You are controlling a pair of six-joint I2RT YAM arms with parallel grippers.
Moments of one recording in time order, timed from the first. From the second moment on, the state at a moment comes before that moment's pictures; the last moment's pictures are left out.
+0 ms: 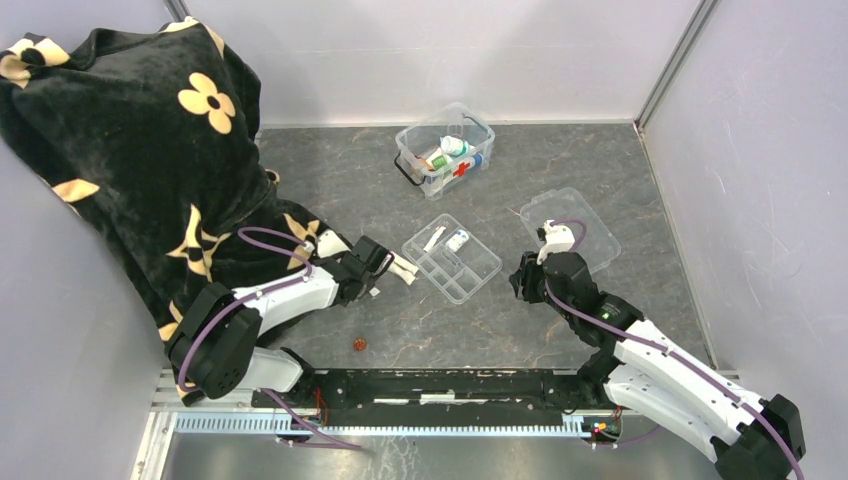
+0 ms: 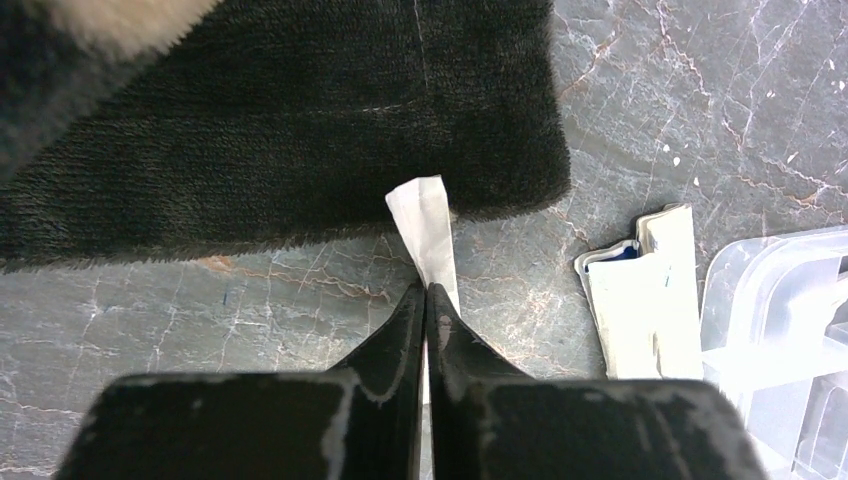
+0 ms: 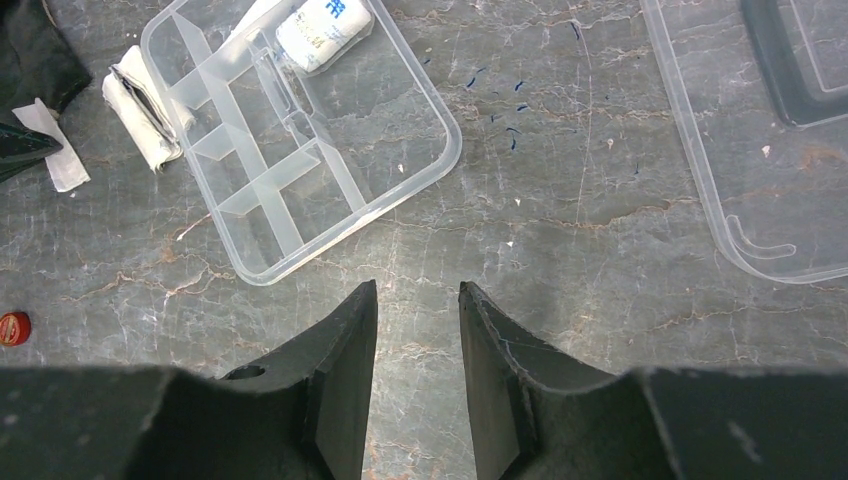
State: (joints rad) left arm -0.63 1.37 0.62 -0.41 -0.52 -1.29; right arm 0.68 0.74 0.47 -0.31 0.24 0.47
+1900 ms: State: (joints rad) left arm -0.69 1.98 1.43 -0.34 -0.08 0.31; right arm 0.68 0.50 0.44 -0.51 0.27 0.41
